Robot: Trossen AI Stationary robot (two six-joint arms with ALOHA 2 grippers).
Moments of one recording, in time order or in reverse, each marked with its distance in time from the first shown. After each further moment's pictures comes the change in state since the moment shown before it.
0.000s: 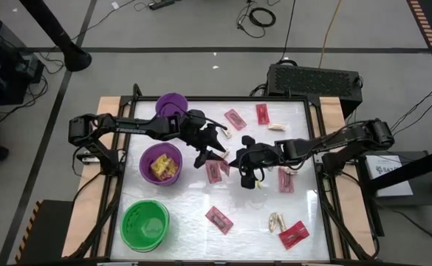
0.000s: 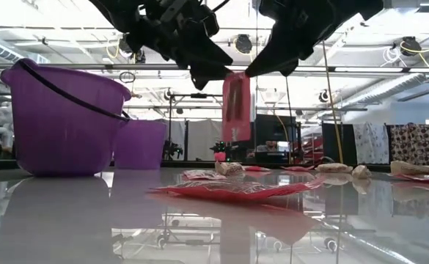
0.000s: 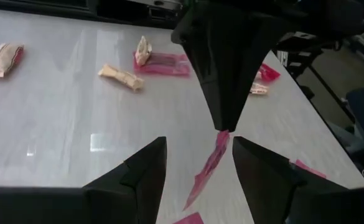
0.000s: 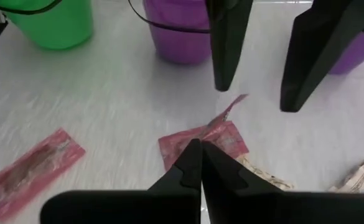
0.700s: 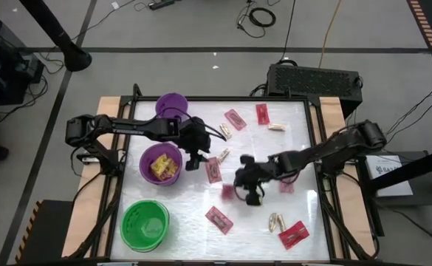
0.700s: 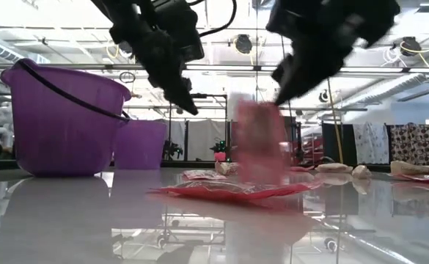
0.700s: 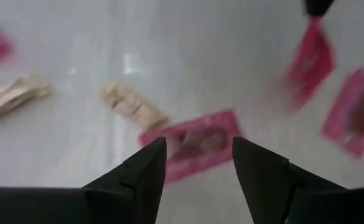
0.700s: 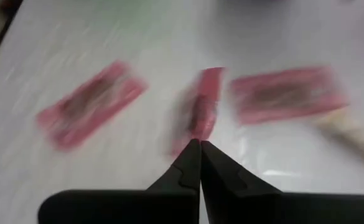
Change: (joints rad) left arm -0.016 -0.021 0.000 -0.371 -0.199 0.110; right arm 0.121 0.090 -0.002 -0.089 -0.096 0.071
